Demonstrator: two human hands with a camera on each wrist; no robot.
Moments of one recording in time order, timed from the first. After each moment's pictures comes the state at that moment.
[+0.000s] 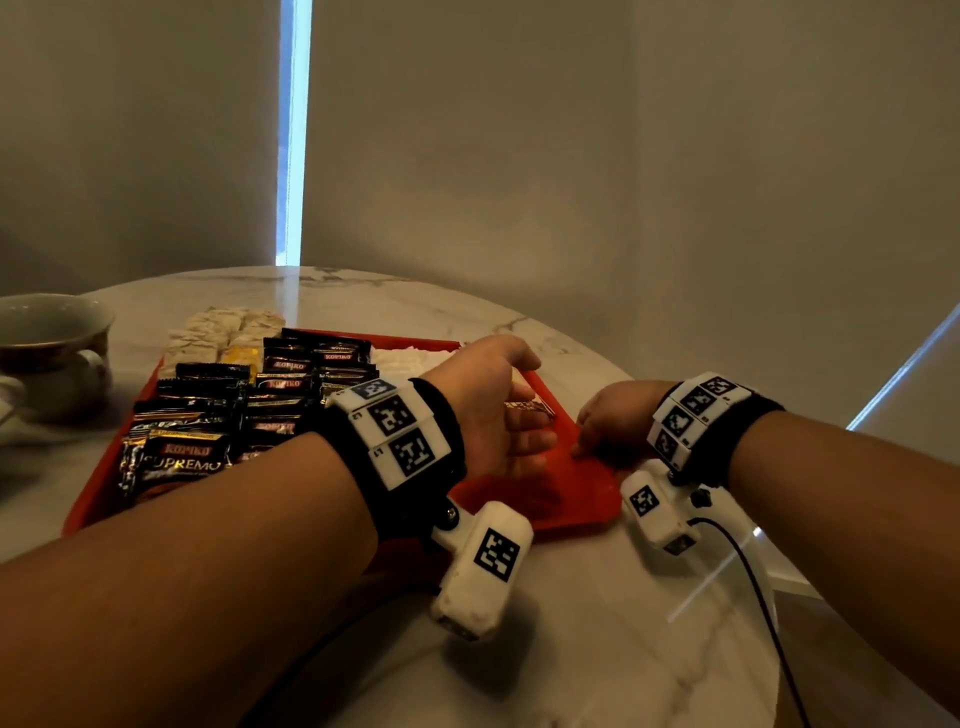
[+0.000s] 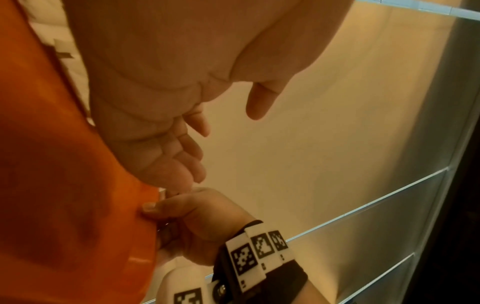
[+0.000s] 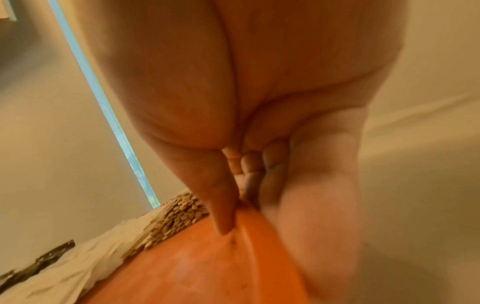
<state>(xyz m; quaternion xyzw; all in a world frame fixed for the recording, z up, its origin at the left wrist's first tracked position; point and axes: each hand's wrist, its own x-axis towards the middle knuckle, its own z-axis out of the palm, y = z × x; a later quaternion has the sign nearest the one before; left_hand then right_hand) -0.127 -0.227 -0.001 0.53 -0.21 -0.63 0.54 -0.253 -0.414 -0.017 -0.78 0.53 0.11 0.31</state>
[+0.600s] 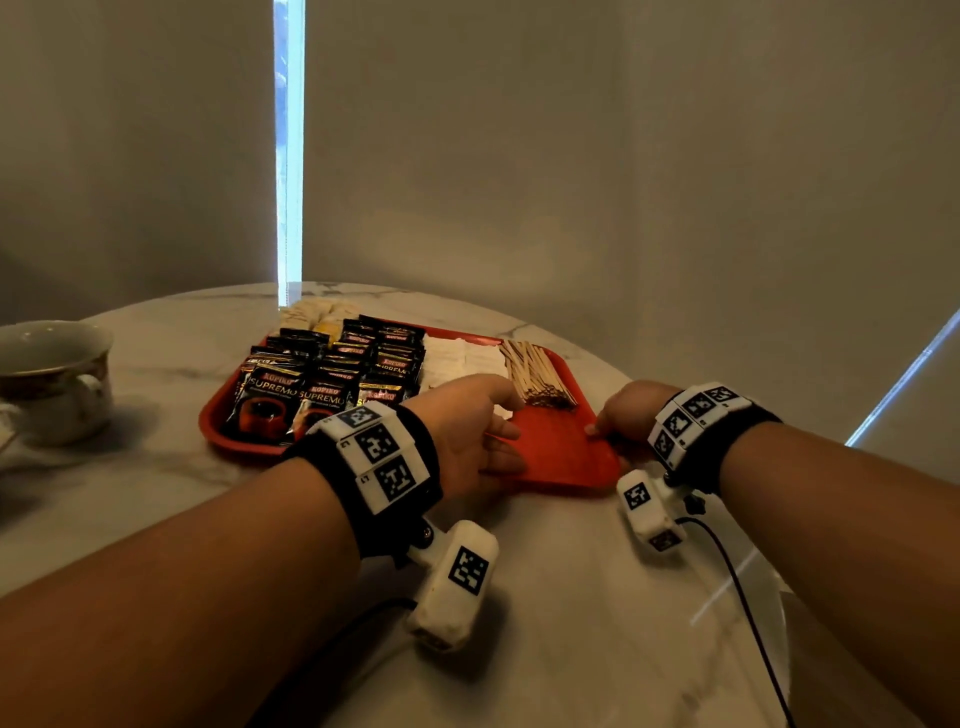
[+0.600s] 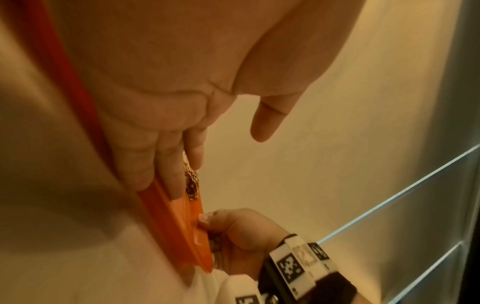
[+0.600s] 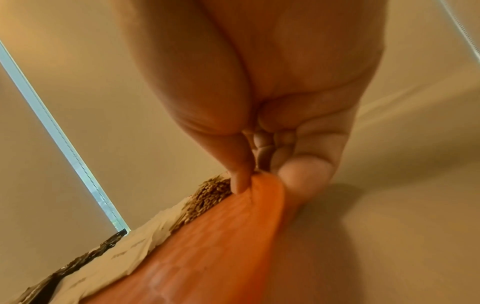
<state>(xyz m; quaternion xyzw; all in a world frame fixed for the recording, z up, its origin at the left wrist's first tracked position) -0.118 -0.233 -0.020 0.57 -0.23 -0.62 0.50 -0.260 -0.438 -0.024 -0.74 0.60 -0.04 0.29</state>
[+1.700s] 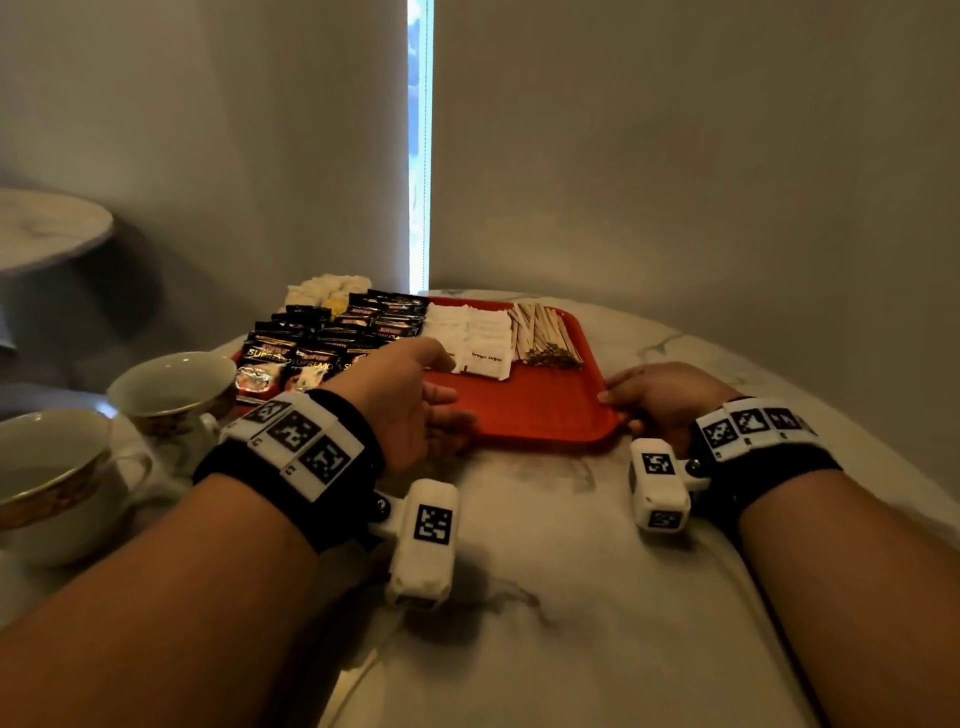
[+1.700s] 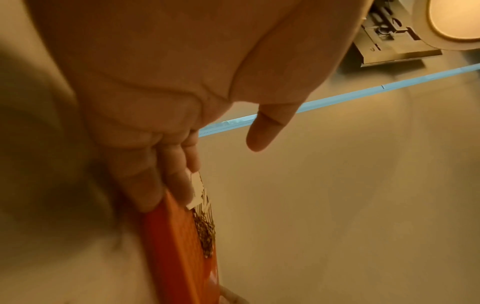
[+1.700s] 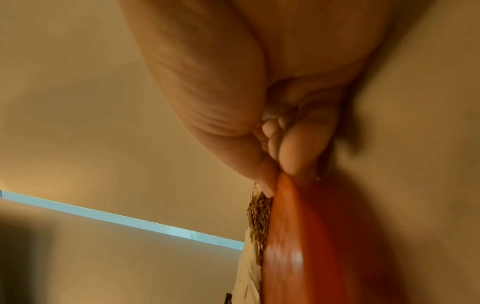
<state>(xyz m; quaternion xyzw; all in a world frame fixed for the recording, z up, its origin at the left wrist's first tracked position) 0.035 -0.209 -0.034 0.63 -0.08 -0.48 0.60 -0.106 -0.465 -0.062 -0.69 0.42 -0.13 0.58</state>
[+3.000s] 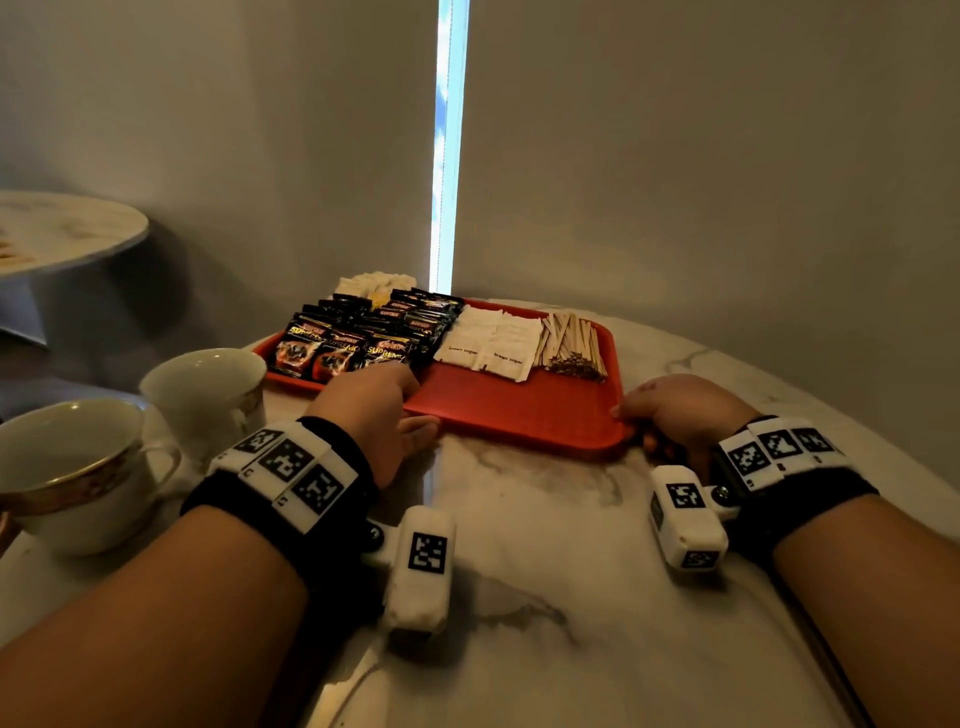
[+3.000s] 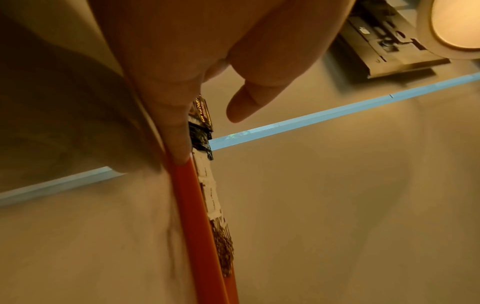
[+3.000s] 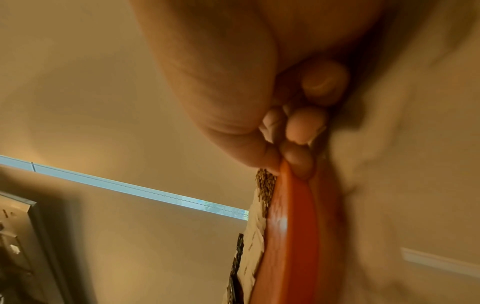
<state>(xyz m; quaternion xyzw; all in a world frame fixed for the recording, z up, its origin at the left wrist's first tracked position) 0.045 -0.189 -0.049 0.61 -0.01 -0.30 0.73 -0.103 -0.443 -0.055 -0.77 0.43 -0.10 0.46</state>
